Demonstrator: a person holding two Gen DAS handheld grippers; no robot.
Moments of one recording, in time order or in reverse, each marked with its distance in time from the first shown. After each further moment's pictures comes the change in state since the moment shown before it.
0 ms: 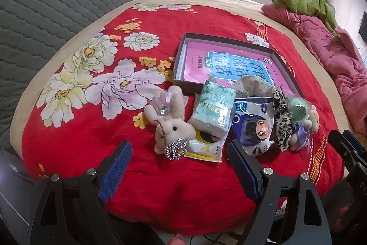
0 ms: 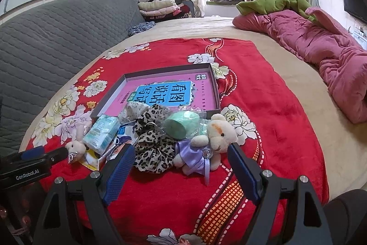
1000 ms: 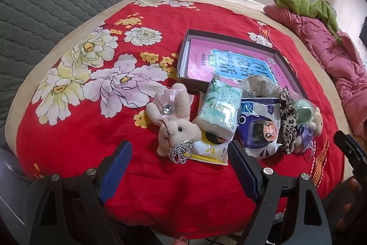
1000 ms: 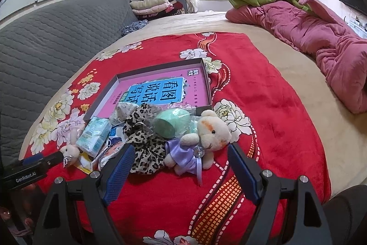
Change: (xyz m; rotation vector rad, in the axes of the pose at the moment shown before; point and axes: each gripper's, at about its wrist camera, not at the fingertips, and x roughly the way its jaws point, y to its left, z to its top) left arm 0.013 0.010 0.001 -0.025 0.014 -0.014; right arm 0.009 -0.018 0.001 0.056 0.025 -0.008
